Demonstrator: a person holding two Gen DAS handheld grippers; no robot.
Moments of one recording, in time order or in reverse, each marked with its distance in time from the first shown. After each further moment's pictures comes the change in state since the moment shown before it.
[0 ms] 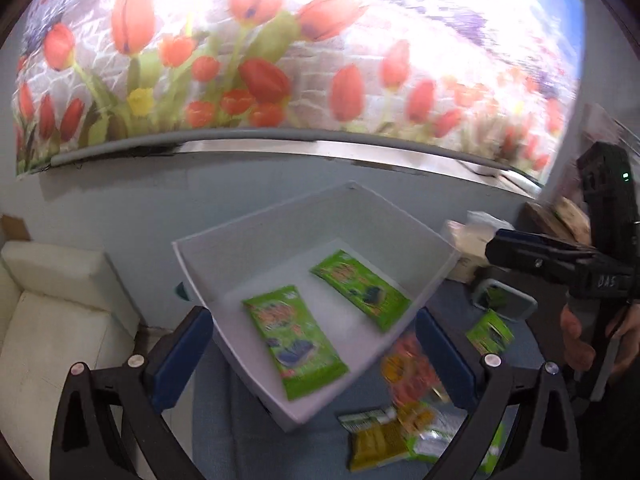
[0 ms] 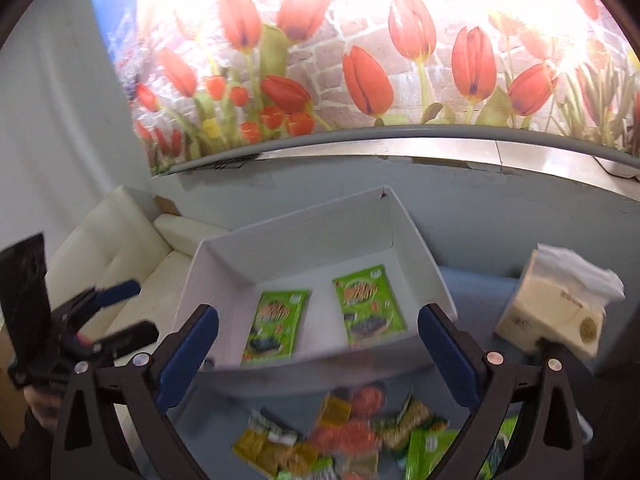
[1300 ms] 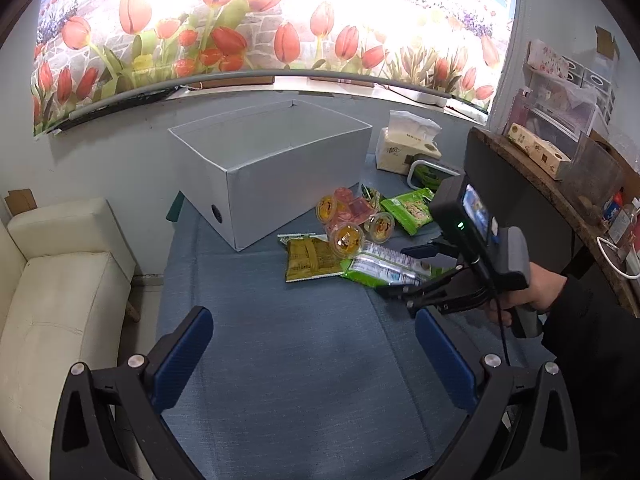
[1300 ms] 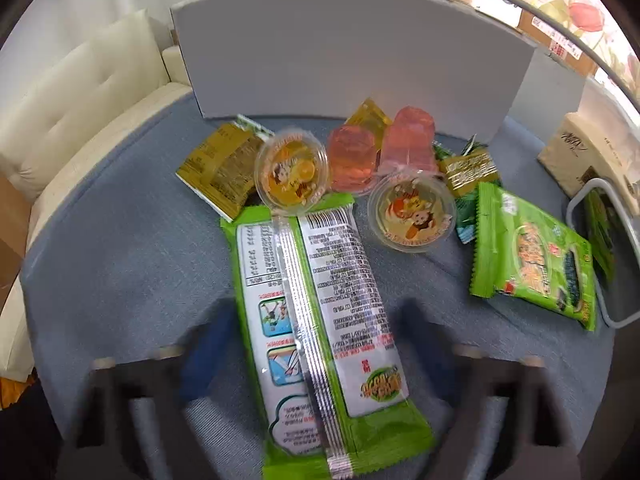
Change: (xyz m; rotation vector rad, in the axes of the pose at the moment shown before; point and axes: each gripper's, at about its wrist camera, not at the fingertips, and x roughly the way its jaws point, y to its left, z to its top) left arm -0.105 -0.067 -0.158 0.056 0.102 -0.006; right arm 0.047 0.020 -0.200 -0.305 0.359 -0.111
